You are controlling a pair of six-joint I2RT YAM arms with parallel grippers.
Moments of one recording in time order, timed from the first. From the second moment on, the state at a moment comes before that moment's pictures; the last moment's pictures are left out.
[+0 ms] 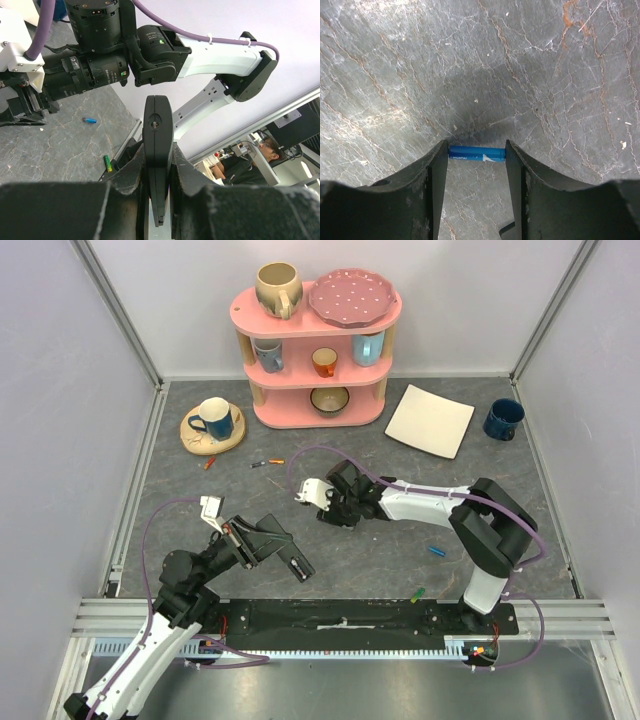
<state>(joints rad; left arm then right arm) -0.56 0.01 0.05 0.26 0.47 -1.16 0.85 1.76 1.02 -0.25 -0.09 -0.53</state>
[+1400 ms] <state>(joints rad) -0.56 0.01 0.05 0.23 0.47 -1.16 0.93 1.72 1.08 -0.35 0.45 0.88</state>
